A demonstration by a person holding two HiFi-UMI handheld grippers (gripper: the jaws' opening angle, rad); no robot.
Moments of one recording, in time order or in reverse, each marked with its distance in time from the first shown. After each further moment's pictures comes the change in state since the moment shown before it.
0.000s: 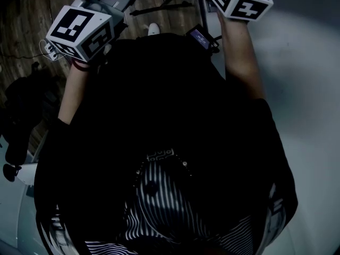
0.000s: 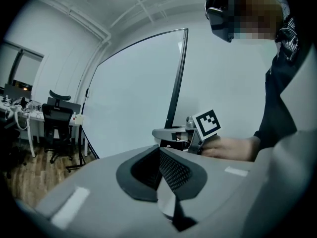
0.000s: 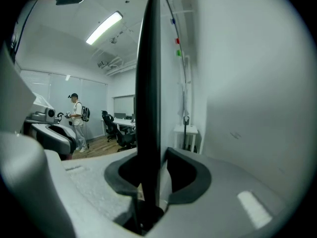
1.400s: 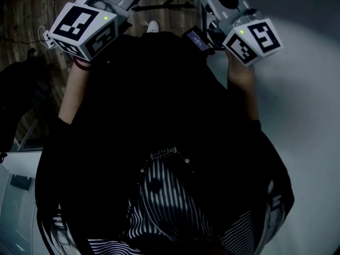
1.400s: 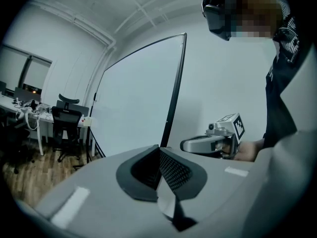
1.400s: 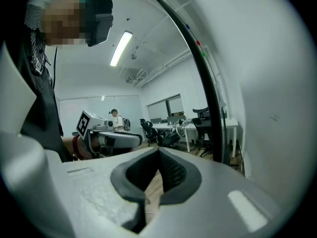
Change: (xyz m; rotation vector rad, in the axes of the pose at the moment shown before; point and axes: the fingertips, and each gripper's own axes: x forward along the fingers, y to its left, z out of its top) left arm -0.021 0.008 0.010 -0.016 -0.028 0.086; right arm -0.067 0.088 -0.009 0.089 -0.022 0.469
